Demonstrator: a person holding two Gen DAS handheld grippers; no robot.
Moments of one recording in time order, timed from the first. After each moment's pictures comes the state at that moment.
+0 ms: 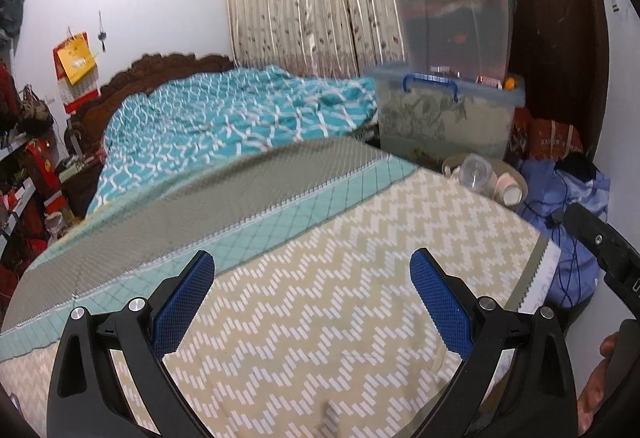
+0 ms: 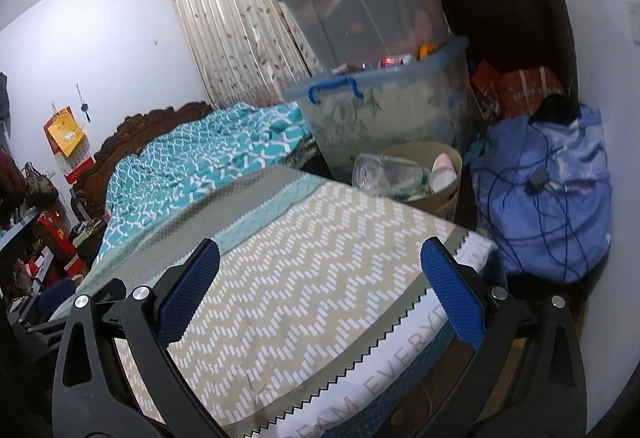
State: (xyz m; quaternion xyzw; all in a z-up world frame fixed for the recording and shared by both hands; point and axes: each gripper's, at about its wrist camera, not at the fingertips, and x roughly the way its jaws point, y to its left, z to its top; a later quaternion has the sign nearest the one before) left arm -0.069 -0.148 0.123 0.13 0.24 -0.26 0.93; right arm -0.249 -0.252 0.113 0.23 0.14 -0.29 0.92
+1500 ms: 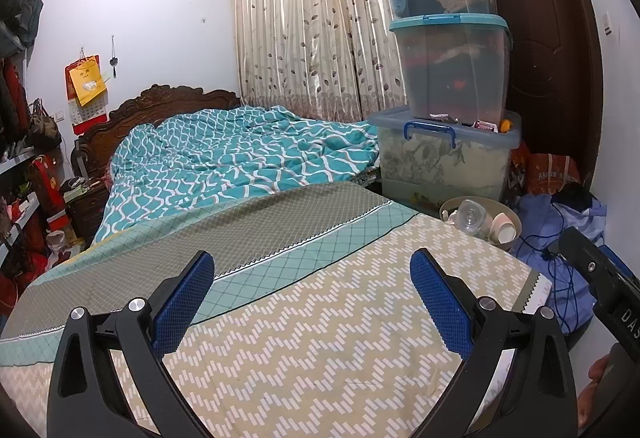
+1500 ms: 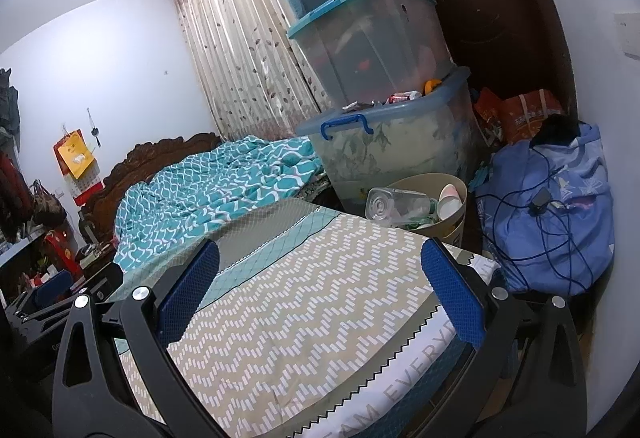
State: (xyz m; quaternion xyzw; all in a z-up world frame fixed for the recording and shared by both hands) left arm -0.077 -0.134 0.157 0.11 0.18 -0.26 0.94; right arm -0.258 -0.236 0.130 0.23 0.09 -0.29 0.93
